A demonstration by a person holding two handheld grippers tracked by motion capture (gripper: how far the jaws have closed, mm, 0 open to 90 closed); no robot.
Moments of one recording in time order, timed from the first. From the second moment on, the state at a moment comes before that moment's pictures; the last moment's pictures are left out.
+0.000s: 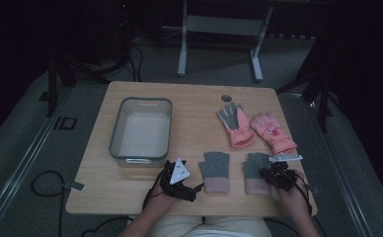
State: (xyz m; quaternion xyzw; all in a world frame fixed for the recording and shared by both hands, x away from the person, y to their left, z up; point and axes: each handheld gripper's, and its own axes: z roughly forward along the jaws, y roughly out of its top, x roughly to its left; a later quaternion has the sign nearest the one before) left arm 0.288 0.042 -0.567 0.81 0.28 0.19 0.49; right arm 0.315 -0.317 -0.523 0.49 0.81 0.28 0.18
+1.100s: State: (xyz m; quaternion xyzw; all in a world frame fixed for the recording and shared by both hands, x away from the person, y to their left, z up) left arm 0.289 0.043 -0.567 0.80 0.28 0.20 0.49; right arm 0.317 -0.204 -0.475 0.42 0.82 0.36 0.16
